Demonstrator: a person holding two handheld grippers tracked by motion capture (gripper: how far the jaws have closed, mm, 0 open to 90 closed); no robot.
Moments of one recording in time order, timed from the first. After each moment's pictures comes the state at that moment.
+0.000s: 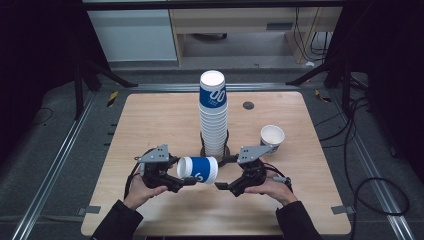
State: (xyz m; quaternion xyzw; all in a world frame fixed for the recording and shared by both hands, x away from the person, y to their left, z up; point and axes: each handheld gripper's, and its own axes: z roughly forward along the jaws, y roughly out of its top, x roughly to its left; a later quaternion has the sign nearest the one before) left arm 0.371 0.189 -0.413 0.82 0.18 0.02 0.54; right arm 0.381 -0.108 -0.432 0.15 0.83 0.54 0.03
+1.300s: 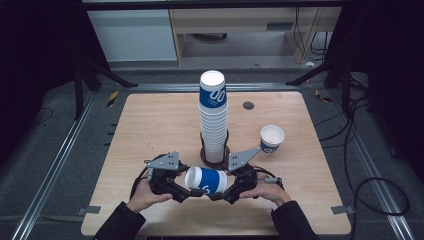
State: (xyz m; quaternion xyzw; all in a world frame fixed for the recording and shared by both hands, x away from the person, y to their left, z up) left arm 0.360 0.170 -0.414 0.84 0.13 -0.03 0.53; right arm 0.377 -0.087 -0.443 0.08 0.84 0.53 -0.05
